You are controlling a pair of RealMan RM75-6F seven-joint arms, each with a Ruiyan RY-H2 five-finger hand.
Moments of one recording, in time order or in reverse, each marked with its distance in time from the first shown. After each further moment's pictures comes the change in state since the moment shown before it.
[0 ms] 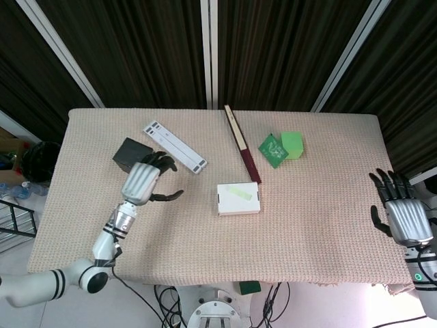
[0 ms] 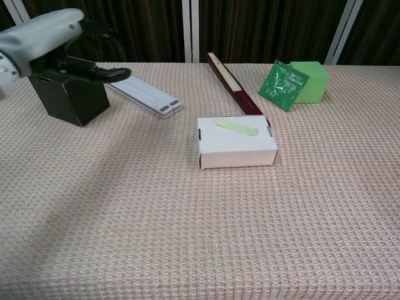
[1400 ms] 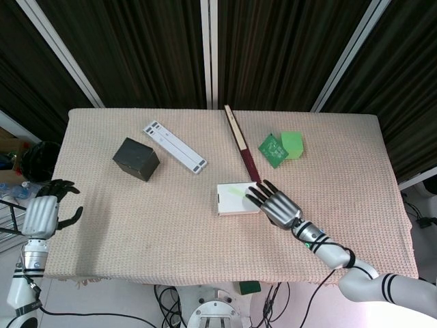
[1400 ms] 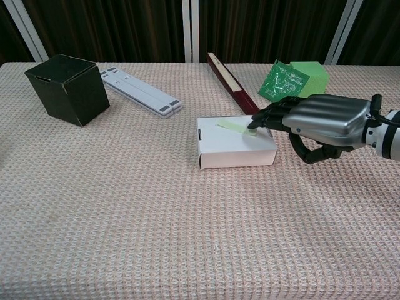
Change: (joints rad) left arm 0.399 0.202 0.101 0.102 0.035 0.183 -0.273; right arm 0.473 -0.358 -0.023 0.058 0.058 -0.549 -0.364
